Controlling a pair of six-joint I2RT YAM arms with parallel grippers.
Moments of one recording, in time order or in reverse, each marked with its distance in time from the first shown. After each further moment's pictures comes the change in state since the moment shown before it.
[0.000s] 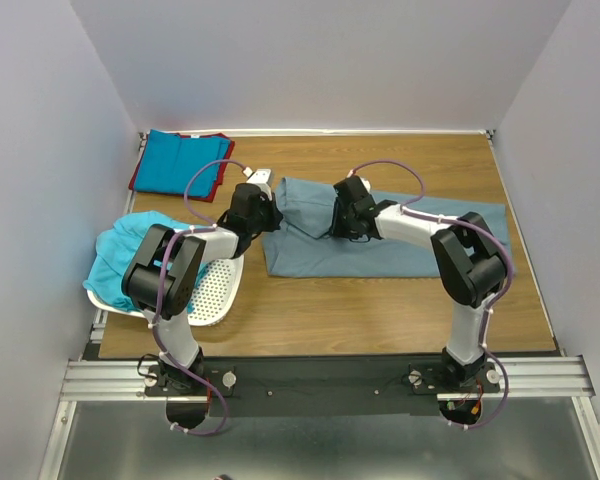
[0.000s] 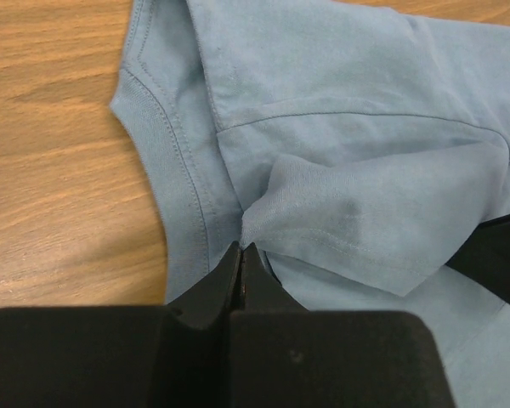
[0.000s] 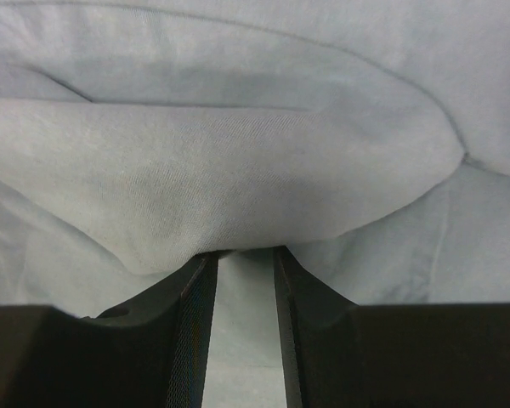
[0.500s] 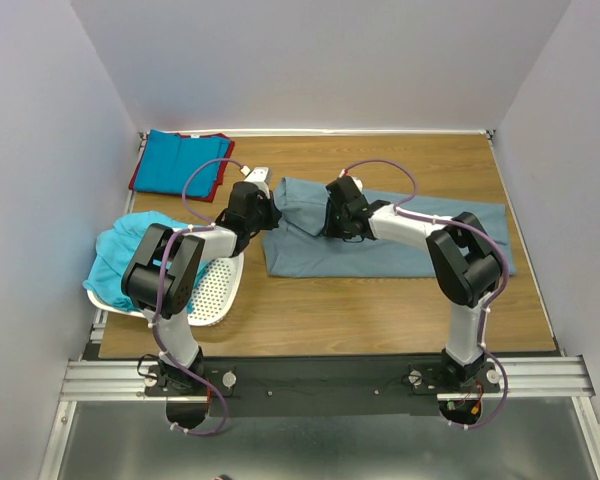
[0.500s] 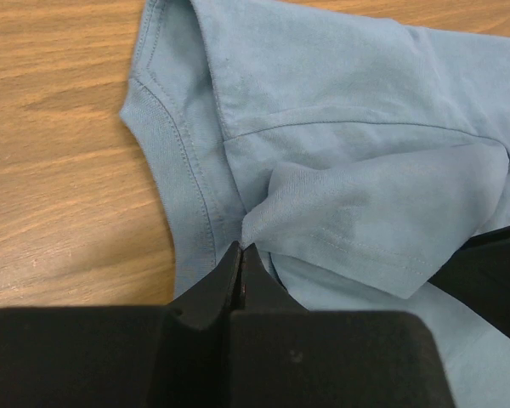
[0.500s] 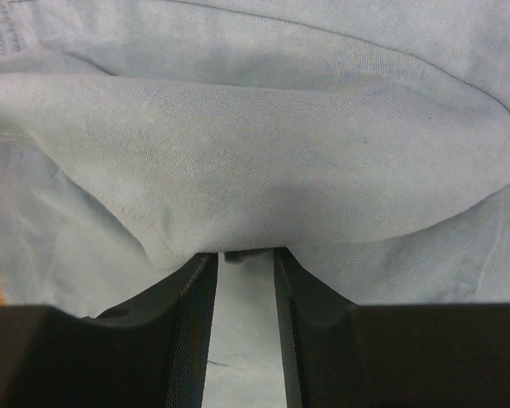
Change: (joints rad) left arm 0.017 0.004 0.007 0.005 0.016 -0.004; right arm 0.040 0.025 0.036 -0.001 0.006 0.000
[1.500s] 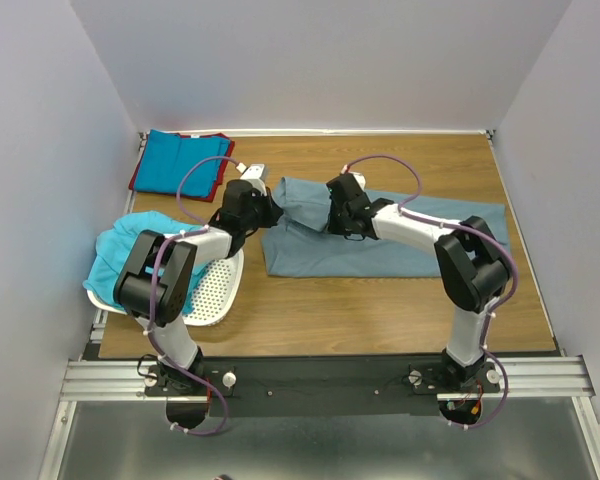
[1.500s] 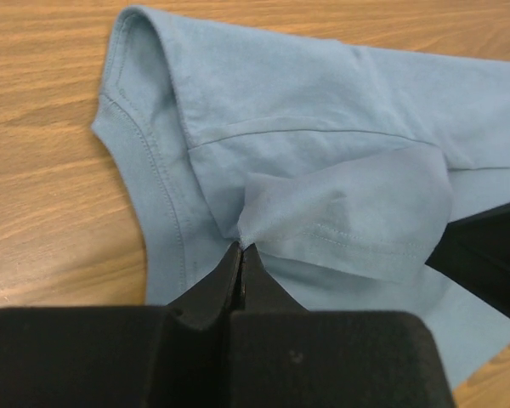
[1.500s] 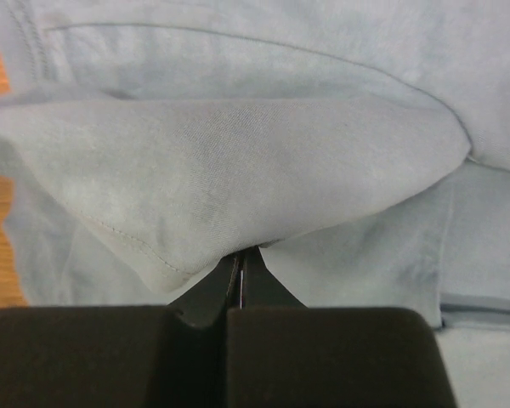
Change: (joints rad) left arm 0.013 -0.056 -0.016 0.006 0.076 -0.035; right arm 0.012 -0.043 0.005 -0.030 0.059 0.001
